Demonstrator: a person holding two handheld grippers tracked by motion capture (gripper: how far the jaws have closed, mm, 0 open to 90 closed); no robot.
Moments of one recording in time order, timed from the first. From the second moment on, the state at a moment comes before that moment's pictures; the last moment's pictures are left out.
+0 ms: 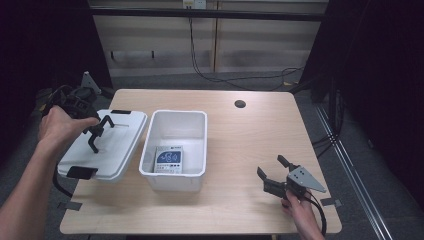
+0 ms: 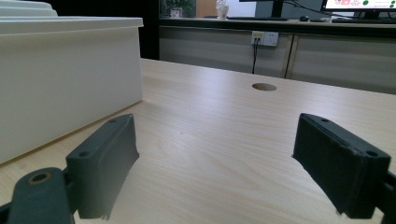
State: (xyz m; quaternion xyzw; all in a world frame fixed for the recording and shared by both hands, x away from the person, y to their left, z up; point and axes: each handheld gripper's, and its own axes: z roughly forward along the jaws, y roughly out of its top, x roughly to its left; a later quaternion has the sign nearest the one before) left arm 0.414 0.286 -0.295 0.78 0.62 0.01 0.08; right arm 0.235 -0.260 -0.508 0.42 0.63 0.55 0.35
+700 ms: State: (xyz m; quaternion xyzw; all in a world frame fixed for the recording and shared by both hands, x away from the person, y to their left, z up) left arm 0.407 0.285 -0.256 0.79 0.60 0.02 0.10; right arm 0.235 -0.260 -0.508 0.42 0.63 0.55 0.35
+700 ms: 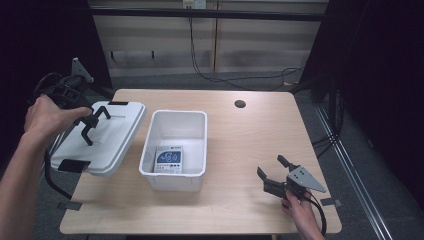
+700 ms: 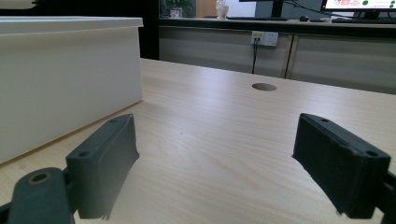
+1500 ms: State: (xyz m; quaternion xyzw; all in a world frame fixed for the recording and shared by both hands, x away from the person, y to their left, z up) left arm 0.408 0.230 -0.236 0.80 0.59 0.02 0.10; right arm 0.235 -0.260 -0.508 0.42 0.63 0.55 0.35
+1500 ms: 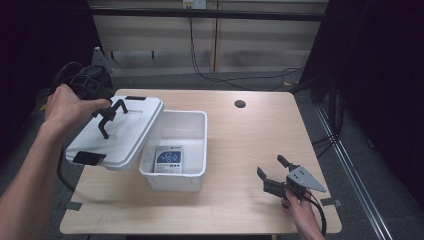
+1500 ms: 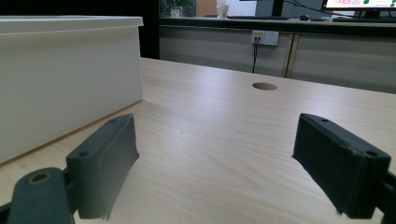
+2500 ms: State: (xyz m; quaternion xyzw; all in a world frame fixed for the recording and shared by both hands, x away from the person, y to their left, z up) left arm 0.414 0.192 -0.233 0.74 0.66 0.02 0.13; right arm 0.235 -0.260 -0.507 0.41 0.64 0.55 0.35
